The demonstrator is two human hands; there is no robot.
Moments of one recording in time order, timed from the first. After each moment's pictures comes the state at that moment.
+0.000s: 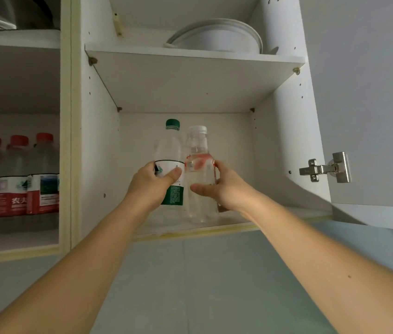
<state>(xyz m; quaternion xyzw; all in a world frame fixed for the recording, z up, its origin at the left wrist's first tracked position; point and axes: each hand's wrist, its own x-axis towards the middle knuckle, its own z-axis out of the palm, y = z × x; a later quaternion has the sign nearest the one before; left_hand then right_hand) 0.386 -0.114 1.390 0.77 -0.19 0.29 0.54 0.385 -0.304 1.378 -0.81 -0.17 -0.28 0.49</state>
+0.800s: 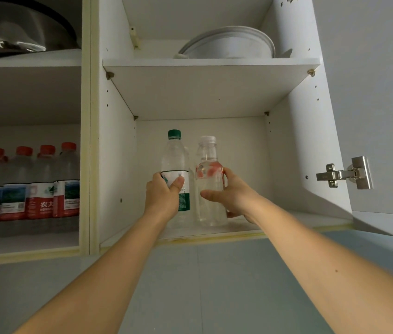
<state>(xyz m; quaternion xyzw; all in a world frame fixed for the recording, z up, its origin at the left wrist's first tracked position) 0.415 -0.122 1.380 0.75 -0.11 0.35 0.55 0.402 -0.298 1.381 -0.82 -0.14 -0.25 0.50</state>
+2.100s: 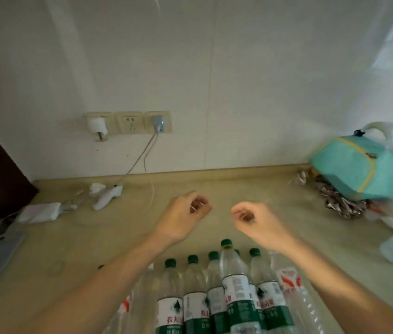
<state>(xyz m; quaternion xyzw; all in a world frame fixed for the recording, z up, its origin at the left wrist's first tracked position) 0.276 -0.057 0.914 0.88 -0.16 -0.04 0.45 0.229 -0.273 0.926 -0.93 -0.03 0.04 0.37</state>
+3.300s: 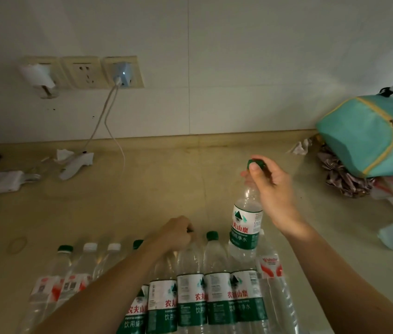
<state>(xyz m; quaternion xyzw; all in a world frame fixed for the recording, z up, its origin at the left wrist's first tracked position) 0.296 -0.124 0.778 0.91 -0.07 -0.33 0.24 0.298 -0.361 0.855 -0.76 0.04 -0.13 0.63</state>
